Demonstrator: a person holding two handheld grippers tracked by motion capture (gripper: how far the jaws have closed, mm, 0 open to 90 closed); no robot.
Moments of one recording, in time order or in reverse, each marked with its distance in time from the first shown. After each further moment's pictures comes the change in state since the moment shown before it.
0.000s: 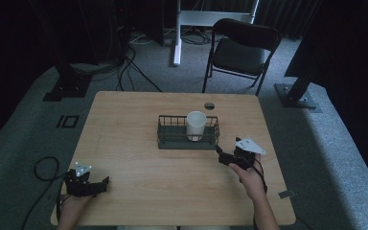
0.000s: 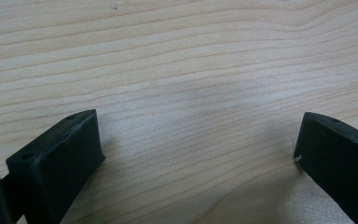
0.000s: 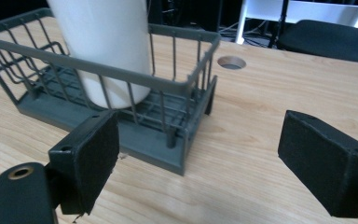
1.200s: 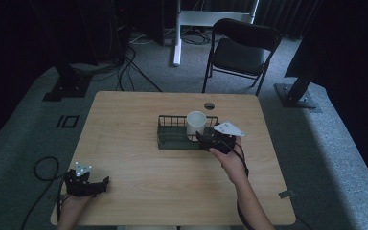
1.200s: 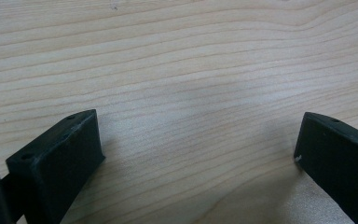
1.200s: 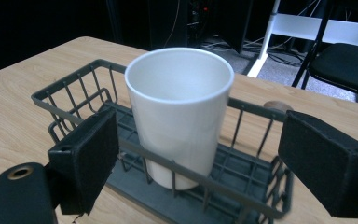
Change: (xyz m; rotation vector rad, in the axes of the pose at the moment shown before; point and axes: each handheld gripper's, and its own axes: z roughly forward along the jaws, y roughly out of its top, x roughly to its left) left arm 0.000 0.000 0.000 0.000 0.000 -0.002; right arm 0.048 0.058 0.033 -0.021 0.080 -0.038
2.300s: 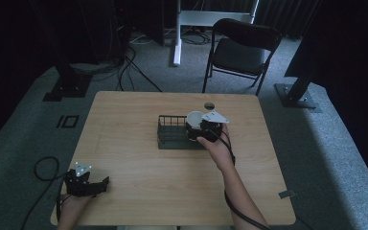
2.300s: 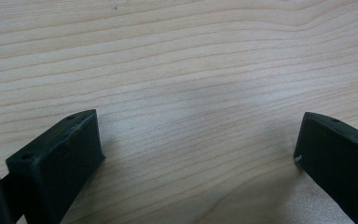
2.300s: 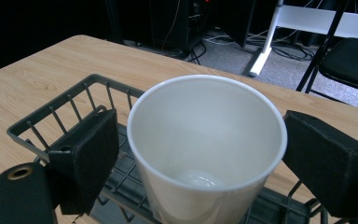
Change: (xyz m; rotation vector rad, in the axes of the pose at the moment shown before) left arm 0.000 0.000 0.000 0.000 0.000 0.000; right arm 0.013 0.021 0.048 0.038 -0.004 -0.001
